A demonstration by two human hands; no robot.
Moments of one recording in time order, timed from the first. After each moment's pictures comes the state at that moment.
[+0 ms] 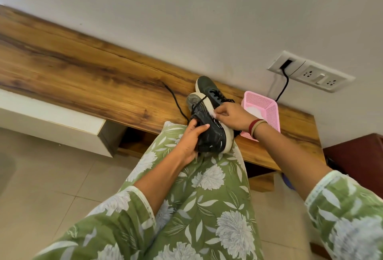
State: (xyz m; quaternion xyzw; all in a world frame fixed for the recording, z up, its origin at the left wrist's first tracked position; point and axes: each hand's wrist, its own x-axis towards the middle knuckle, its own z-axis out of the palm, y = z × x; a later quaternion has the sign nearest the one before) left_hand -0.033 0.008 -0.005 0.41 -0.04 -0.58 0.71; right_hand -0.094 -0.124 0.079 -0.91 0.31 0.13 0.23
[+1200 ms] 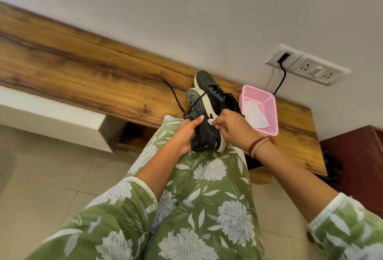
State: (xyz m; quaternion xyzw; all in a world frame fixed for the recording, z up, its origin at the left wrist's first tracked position) left_hand -0.022 0.013 -0.008 0.45 0.00 -0.62 0.65; right_hand -0.129 -0.069 0.081 -0.96 0.26 0.07 0.12
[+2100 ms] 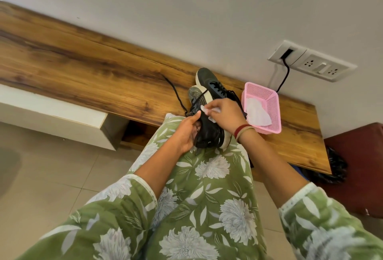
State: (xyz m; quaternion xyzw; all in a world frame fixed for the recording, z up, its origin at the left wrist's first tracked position) left_hand -0.022 0.016 0.002 0.40 0.03 -0.64 0.66; right_hand -0.095 -0.070 0.078 -0.87 0.41 -0.02 0.28
